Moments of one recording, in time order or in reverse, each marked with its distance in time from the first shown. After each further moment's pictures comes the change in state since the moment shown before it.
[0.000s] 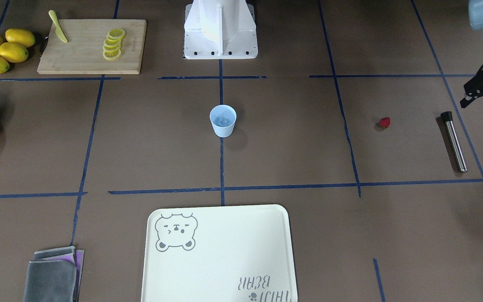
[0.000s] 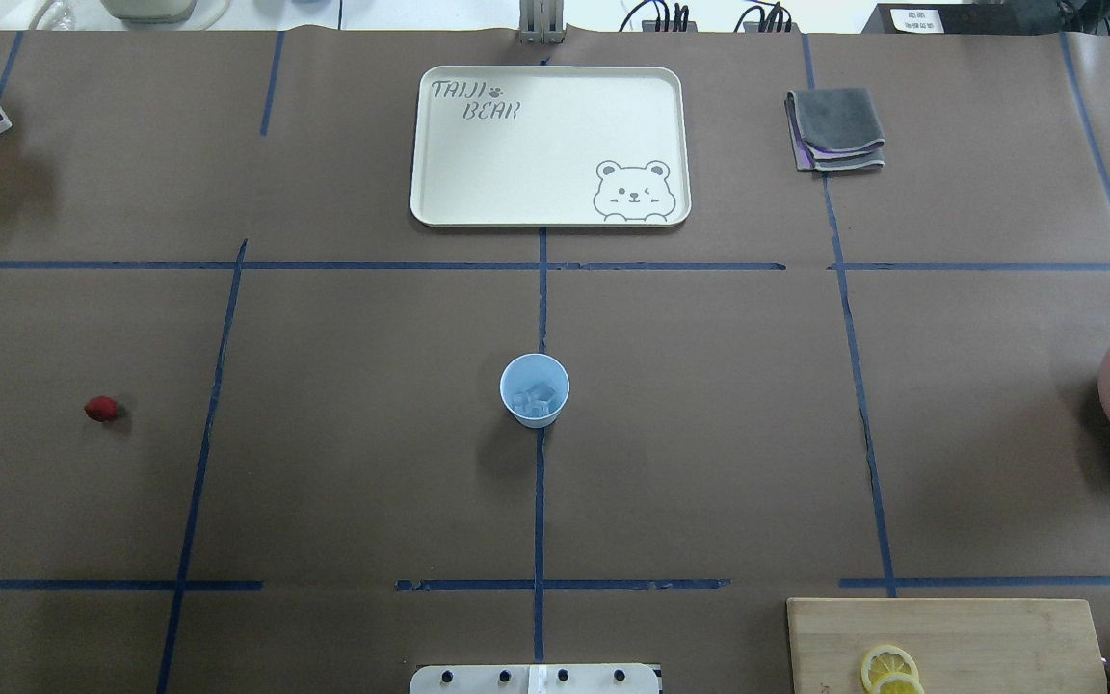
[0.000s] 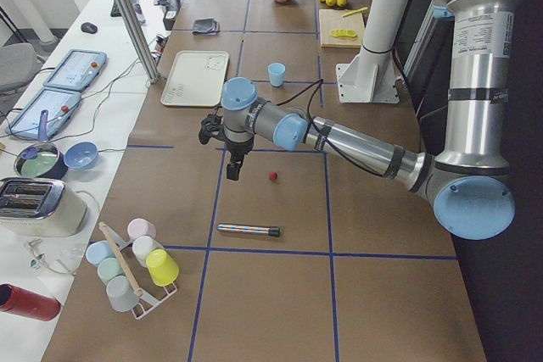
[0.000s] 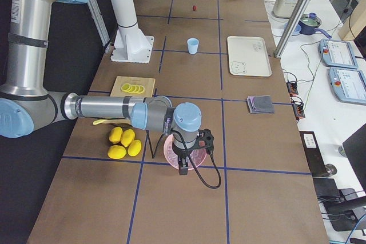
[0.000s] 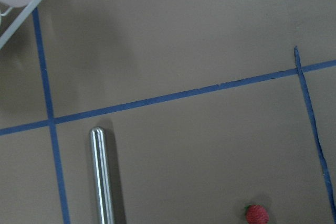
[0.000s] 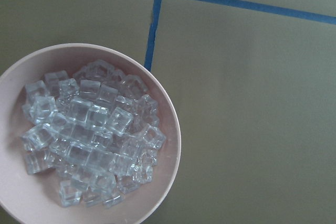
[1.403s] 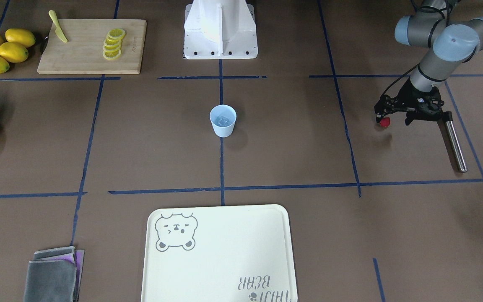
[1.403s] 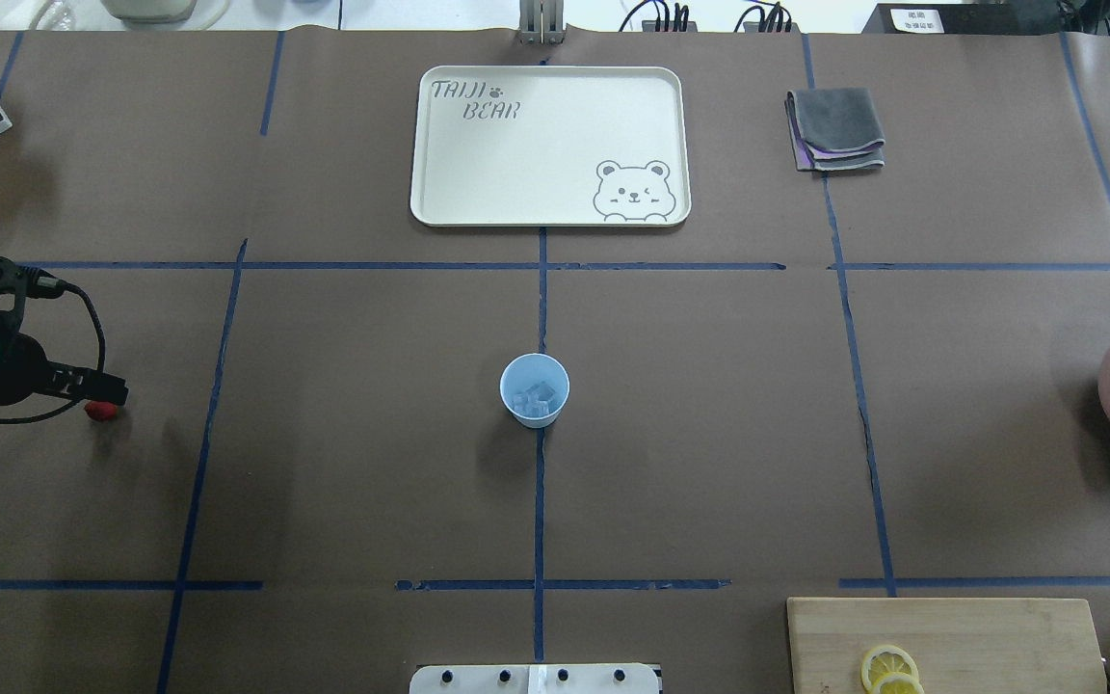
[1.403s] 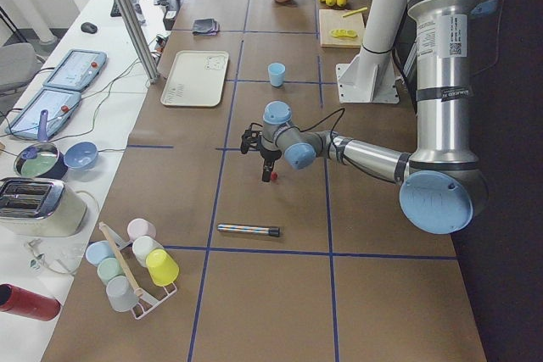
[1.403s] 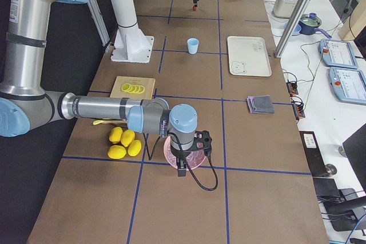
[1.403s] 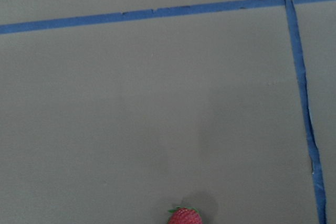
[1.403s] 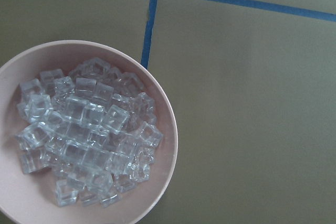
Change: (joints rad) left arm 0.485 0.061 0.166 -0.478 0.306 -0.526; right arm 0.000 -0.012 0.000 0.015 -0.003 0.008
